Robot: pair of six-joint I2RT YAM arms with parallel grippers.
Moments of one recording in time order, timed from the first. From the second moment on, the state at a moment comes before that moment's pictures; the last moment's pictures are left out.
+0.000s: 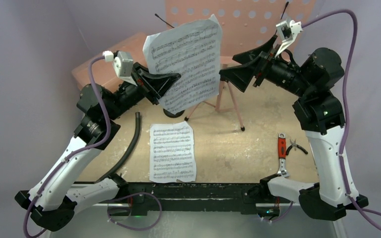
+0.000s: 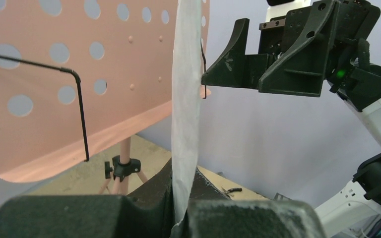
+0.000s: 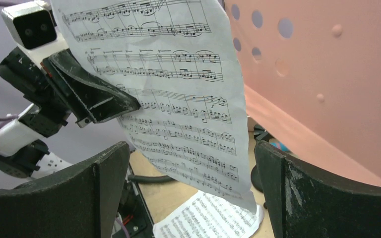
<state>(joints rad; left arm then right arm) -0.64 0.98 1.26 0.10 0.35 -0.35 0.35 1.15 1.75 -0.43 -0.67 0.40</state>
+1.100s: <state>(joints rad) -0.64 1.30 1.73 0.01 0.31 -0.30 0.35 1.40 2.31 -0.86 -0.40 0.31</state>
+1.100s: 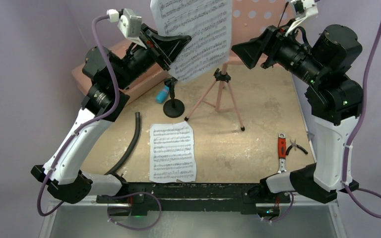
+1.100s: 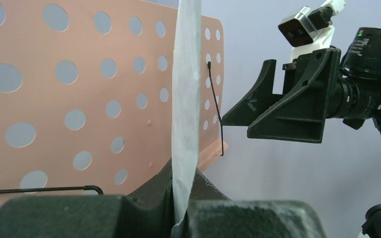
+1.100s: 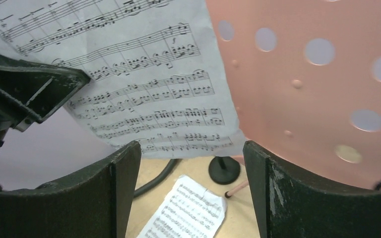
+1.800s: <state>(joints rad) -0.64 1.42 1.83 0.10 0.36 -0.42 0.35 1.33 2.32 -0.94 0.04 0.25</state>
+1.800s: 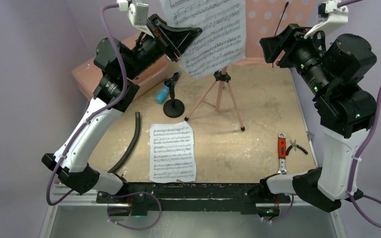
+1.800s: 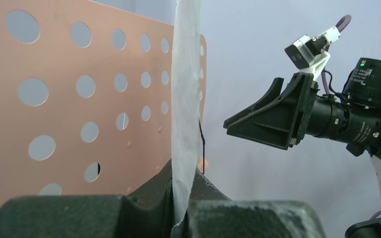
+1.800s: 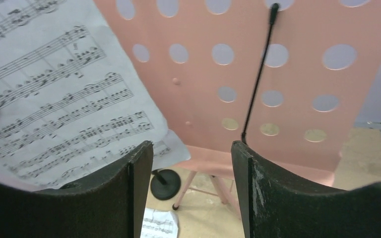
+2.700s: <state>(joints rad) -0.64 1.50 1.86 0.18 0.39 -0.50 0.35 1.33 2.21 -0.93 0.20 0.20</state>
